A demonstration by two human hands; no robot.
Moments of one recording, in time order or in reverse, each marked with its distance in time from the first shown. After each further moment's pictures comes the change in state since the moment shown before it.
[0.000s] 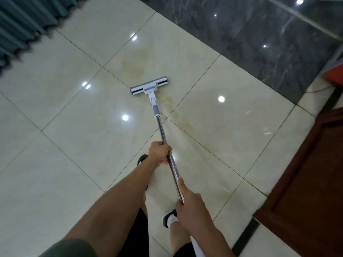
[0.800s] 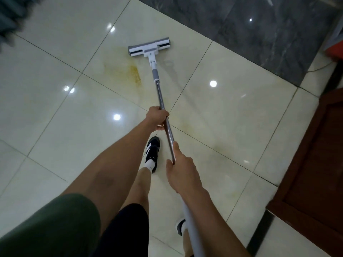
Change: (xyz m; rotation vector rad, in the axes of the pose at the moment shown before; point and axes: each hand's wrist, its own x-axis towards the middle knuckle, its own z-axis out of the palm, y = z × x) left_hand 0.161 0.174 -0.016 0.250 -0.112 0.105; right_hand 0.172 -0.114 -0.043 0.087 0.248 0.050
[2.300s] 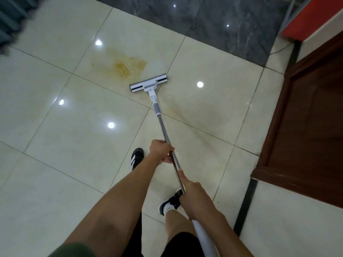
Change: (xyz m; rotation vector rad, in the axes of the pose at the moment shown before) left_hand -0.232 -0.200 0.129 -0.059 -0.045 -0.082; right_hand -0.220 0.195 0.054 -0.064 -0.191 0.078
